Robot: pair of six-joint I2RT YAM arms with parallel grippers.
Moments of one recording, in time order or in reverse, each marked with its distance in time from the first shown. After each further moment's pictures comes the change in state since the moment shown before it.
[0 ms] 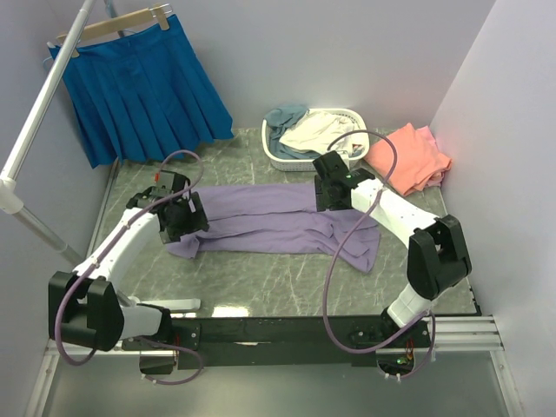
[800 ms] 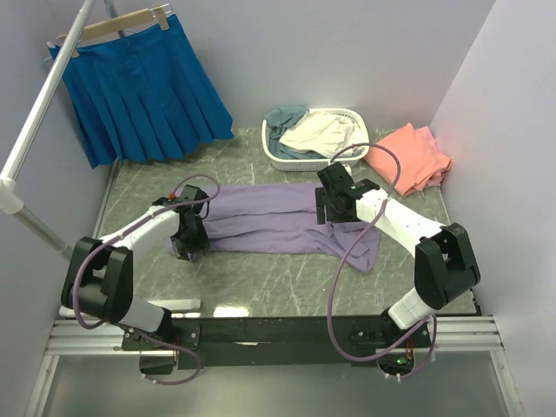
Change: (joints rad) left arm -0.094 0.162 -0.092 -0.007 -0.082 -0.119; right arm 0.000 -0.077 -0.126 0.015 -0.103 0.024
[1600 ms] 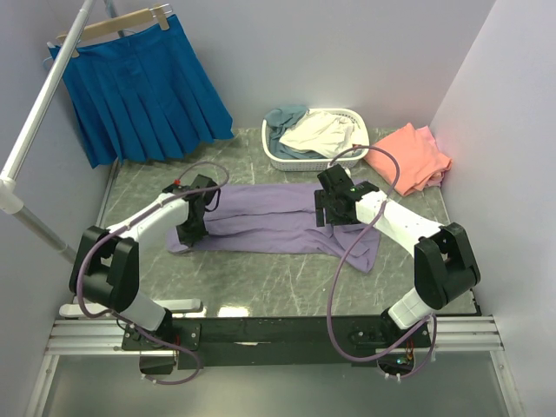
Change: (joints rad) left arm -0.081 0.092 0.135 -0.107 -0.227 -0.024; right arm 0.000 0.000 -0.035 0.024 -0.030 0.000
